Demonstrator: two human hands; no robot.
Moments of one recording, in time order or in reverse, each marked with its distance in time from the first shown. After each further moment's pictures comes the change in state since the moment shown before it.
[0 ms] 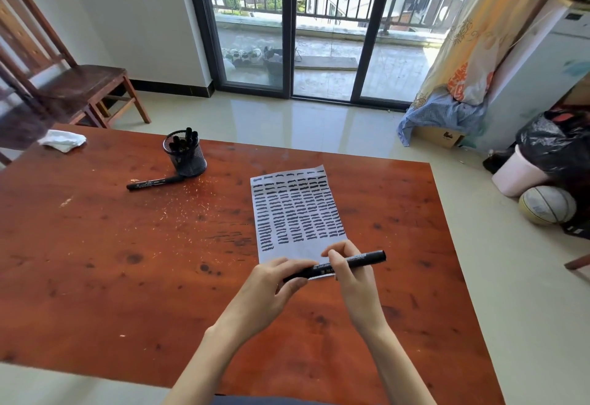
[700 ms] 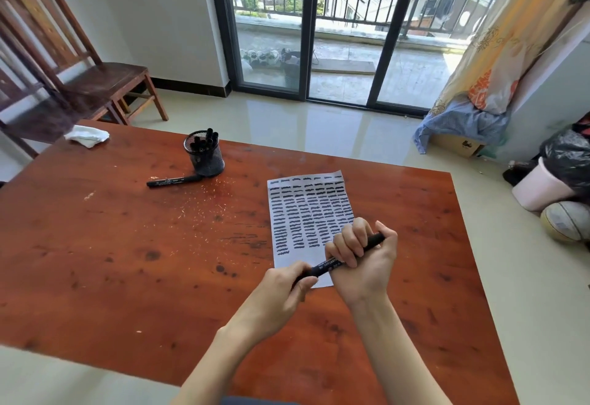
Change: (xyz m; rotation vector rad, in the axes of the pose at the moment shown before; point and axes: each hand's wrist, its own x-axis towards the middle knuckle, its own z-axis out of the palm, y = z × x) left_hand 0.001 -0.011 -0.008 -0.037 -0.018 -0.048; right_hand 0.042 -0.021 0.030 1.164 -0.054 0.224
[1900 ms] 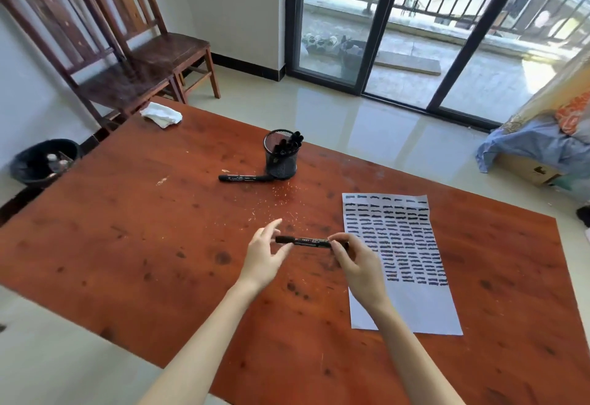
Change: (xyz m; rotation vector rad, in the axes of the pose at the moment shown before) left_hand 0.025 -0.161 -0.122 -0.028 0.416 -0.427; right_hand 0.084 0.132 0.007 -1.591 -0.114 -0.055
